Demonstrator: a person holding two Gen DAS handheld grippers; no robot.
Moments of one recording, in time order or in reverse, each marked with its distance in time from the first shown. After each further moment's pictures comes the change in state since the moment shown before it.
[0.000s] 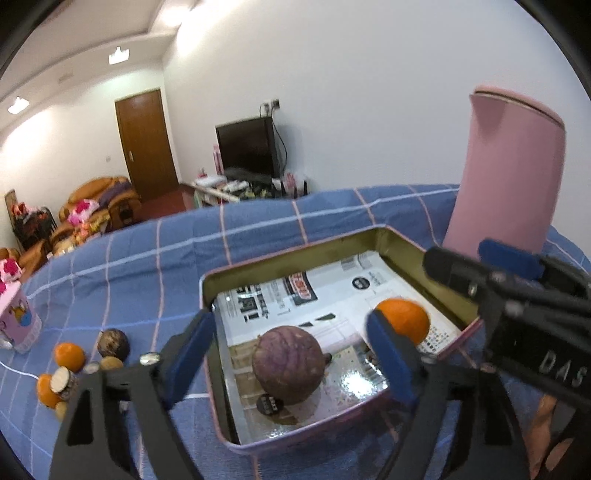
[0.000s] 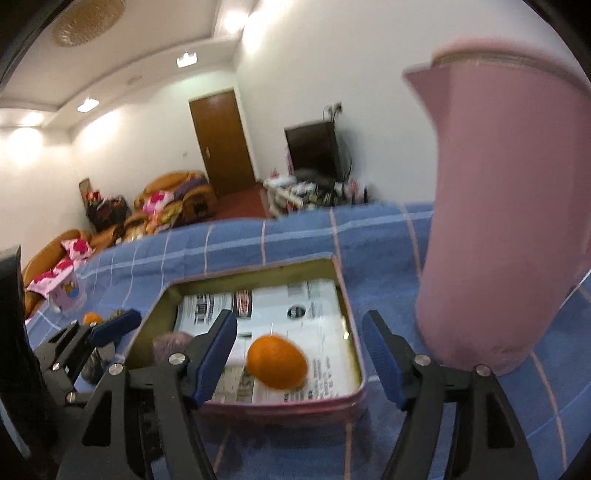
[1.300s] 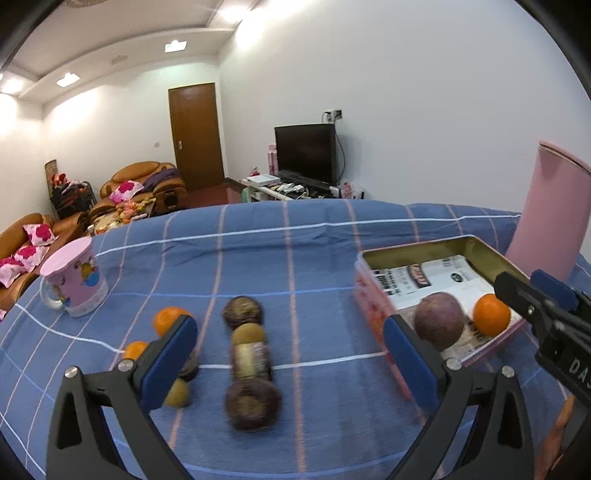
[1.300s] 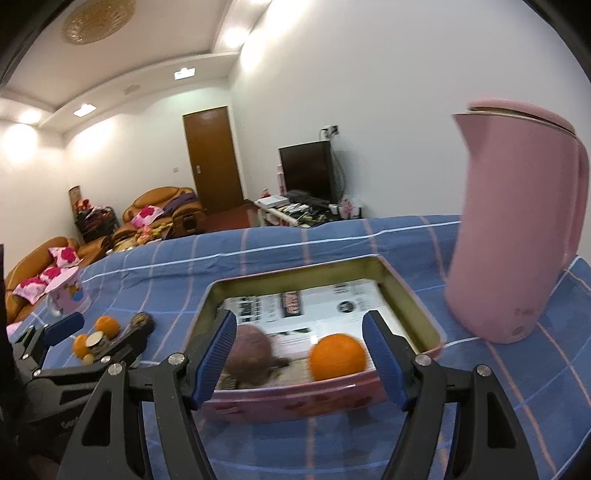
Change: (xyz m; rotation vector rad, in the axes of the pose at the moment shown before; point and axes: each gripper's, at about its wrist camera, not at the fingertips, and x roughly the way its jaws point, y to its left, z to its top) left arm -0.037 0.122 -0.036 -0.147 -0.013 0.128; right arm -0.006 0.088 -0.024 -0.012 -0.022 -0.028
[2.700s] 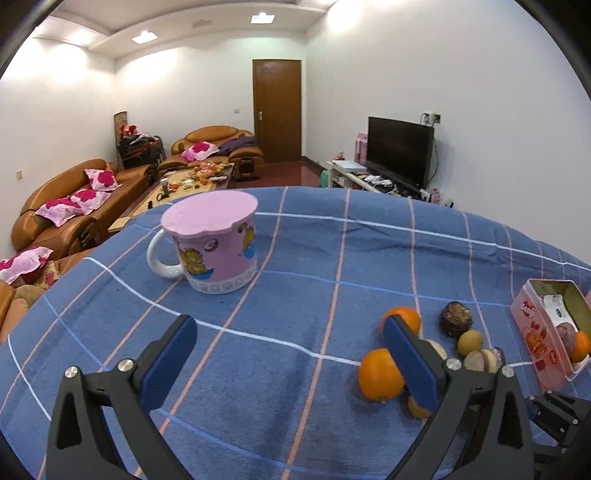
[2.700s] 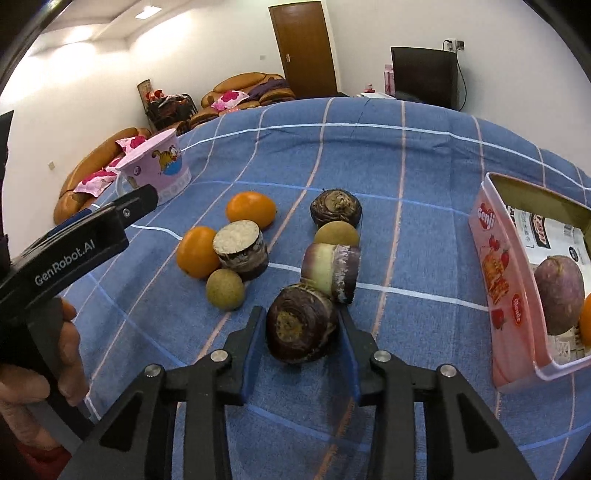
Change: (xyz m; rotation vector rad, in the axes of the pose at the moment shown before) left arm 0.006 0.173 -0.009 -0.196 0.059 0.217; right arm 0.077 0.173 -0.046 -0.174 0.449 0.306
